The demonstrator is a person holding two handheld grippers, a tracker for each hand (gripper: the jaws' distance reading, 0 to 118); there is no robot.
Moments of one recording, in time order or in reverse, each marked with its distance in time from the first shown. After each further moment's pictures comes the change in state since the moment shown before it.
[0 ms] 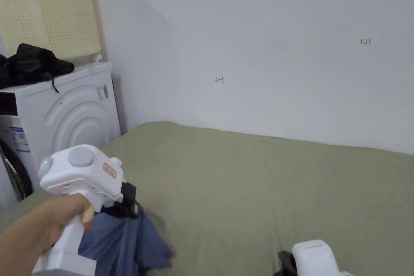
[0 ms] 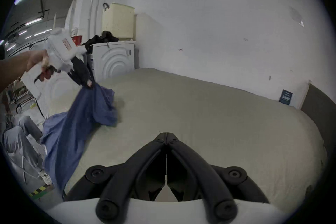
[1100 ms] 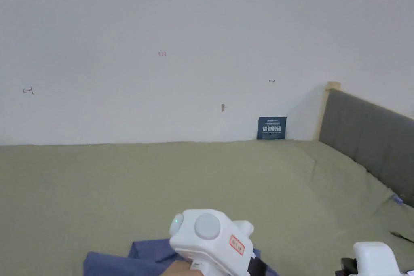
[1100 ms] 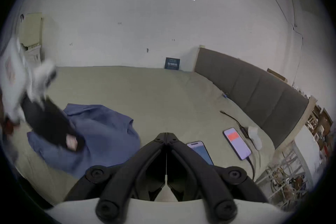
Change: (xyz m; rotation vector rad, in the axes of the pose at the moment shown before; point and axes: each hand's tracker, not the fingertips) left arm 0.524 -0.281 -0.183 -0.472 -0.606 -0.781; right arm 0.299 -0.111 0.294 -0.138 -0.728 -0.217
